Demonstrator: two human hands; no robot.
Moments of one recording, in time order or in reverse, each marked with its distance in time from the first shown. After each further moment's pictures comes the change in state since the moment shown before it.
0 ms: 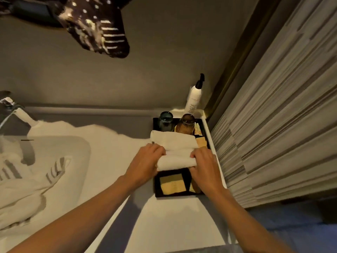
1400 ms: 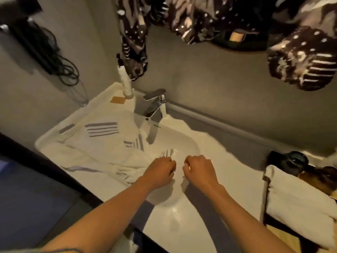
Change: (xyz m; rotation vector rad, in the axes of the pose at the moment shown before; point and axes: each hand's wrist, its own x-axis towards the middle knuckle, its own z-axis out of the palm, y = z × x) left_hand -0.189 -0.156 -0.122 0.185 -0.252 -0.710; right_hand 0.067 -0.306 0.130 0.022 -0.373 -0.481
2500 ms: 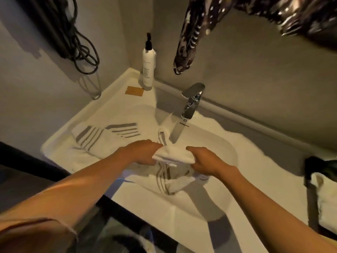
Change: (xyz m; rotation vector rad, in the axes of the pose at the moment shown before) left_hand 0.003 -0.257 -0.067 -0.049 -0.403 -0.002; right_hand 0.124 -0.124 0.059 0.110 -0.438 -0.068
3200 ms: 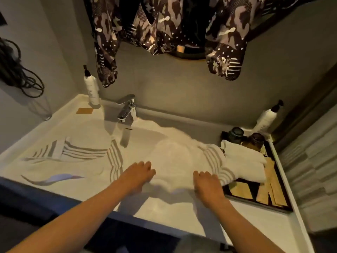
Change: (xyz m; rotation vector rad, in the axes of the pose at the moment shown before) left_hand -0.064 0.237 0.093 0.490 0.349 0.342; right_hand -0.291 0.117 0.054 -0.484 0.367 0.372
